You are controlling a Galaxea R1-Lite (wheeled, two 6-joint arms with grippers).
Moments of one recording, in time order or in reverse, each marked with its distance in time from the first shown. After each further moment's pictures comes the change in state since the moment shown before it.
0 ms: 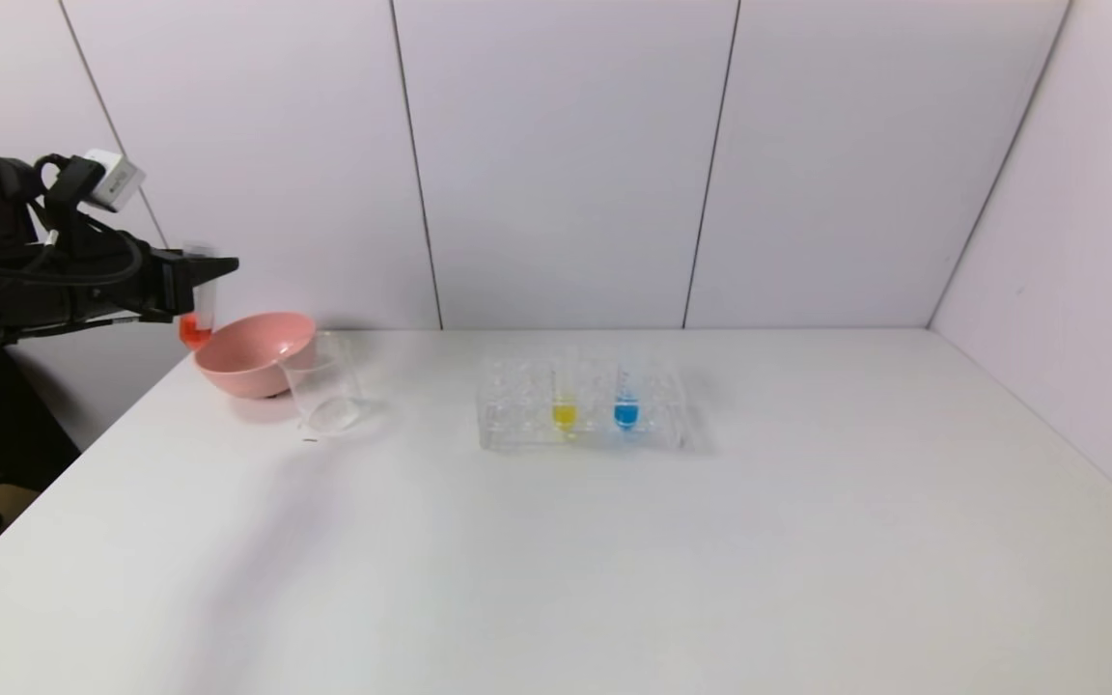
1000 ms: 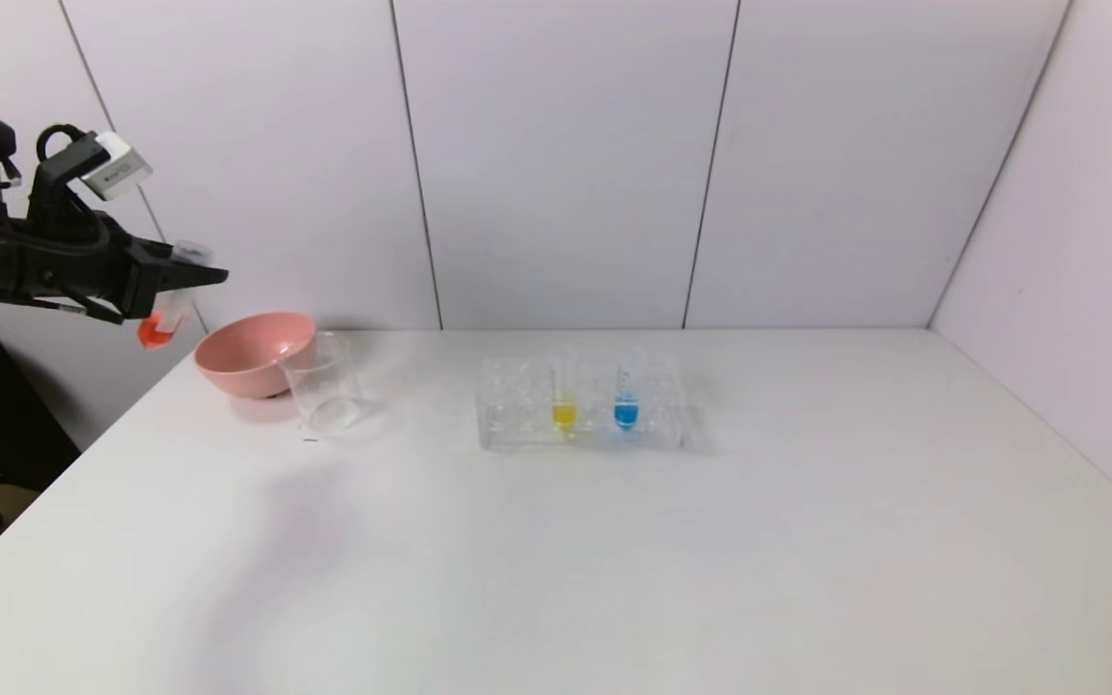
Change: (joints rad) left arm 0.032 -0.004 -0.314 0.631 -0.102 0.454; right arm 0.000 0.000 0.000 0.000 0.000 0.000
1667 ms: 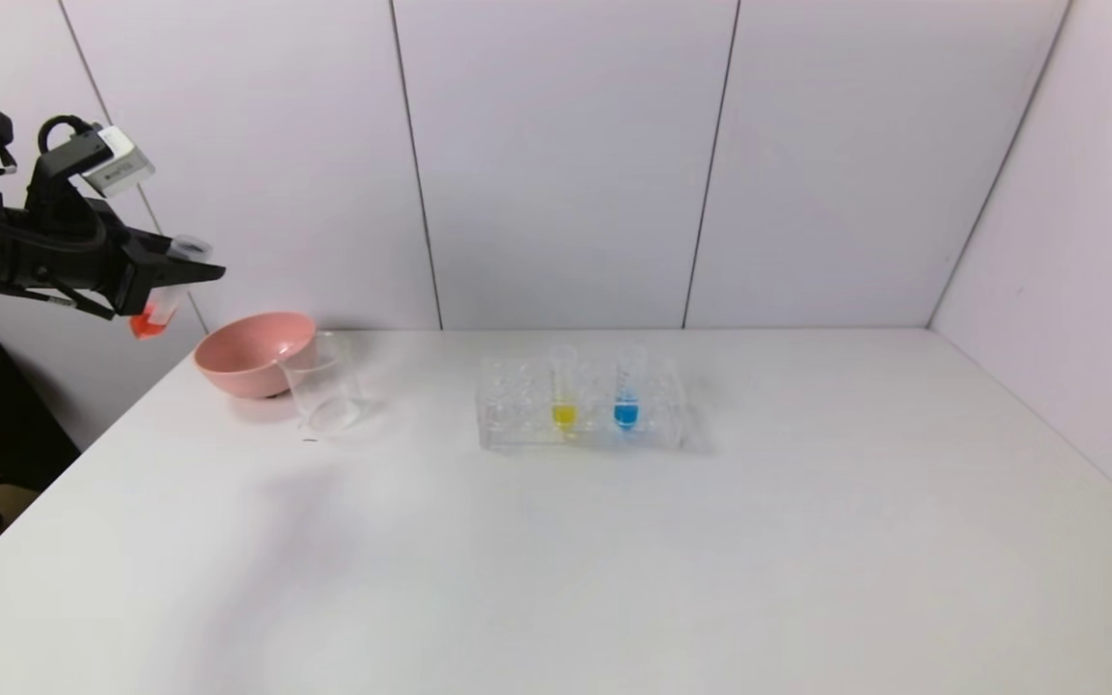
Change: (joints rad) left arm 0.002 0.009 -0.052 0.061 -0.003 0.099; right arm 0.000 0.000 0.000 0.000 0.000 0.000
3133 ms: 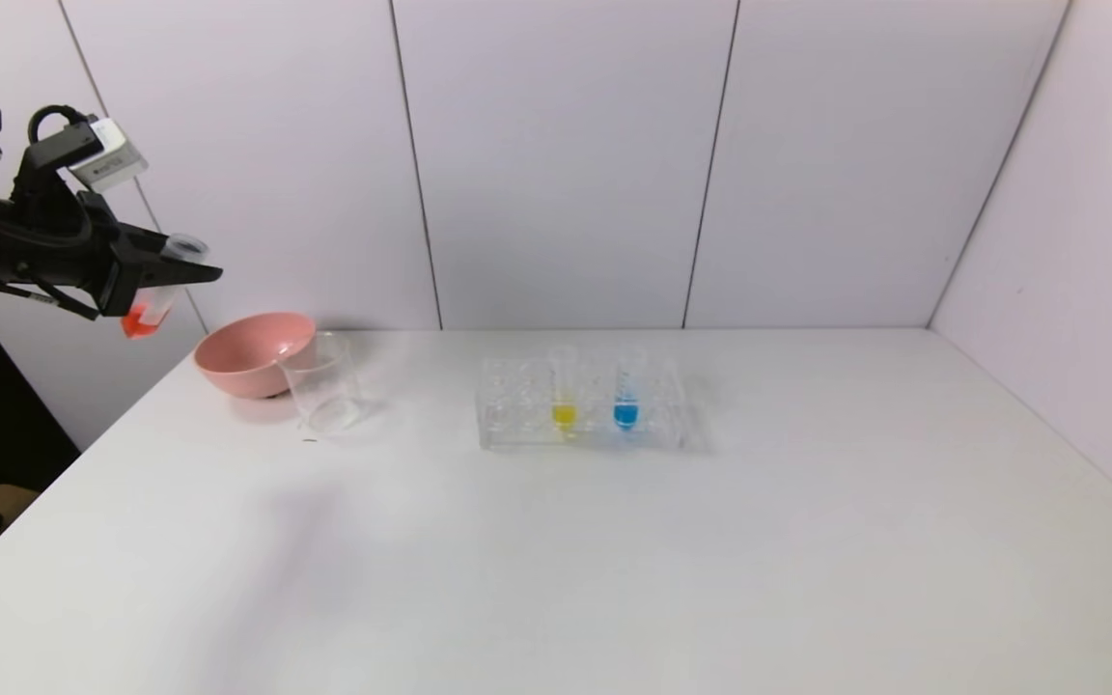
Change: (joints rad) left arm -0.002 -0.028 -0.043 0.128 -0.033 0.090; right arm 0.000 0.000 0.000 0.000 0.000 0.000
